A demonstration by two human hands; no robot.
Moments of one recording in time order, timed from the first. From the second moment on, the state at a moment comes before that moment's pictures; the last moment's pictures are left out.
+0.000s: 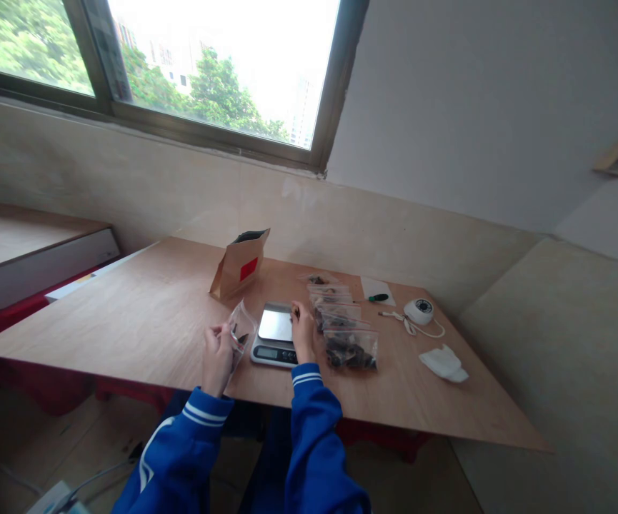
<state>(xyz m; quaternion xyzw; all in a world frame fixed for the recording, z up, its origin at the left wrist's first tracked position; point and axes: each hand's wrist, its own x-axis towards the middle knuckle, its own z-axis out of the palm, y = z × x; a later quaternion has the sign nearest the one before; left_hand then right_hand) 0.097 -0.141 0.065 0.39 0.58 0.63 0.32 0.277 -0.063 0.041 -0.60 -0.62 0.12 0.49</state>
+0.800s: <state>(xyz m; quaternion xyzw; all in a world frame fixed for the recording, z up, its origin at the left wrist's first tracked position) 0.098 -0.143 0.063 0.34 0.57 0.64 0.39 0.201 -0.120 0.121 -0.40 -0.70 0.36 0.47</state>
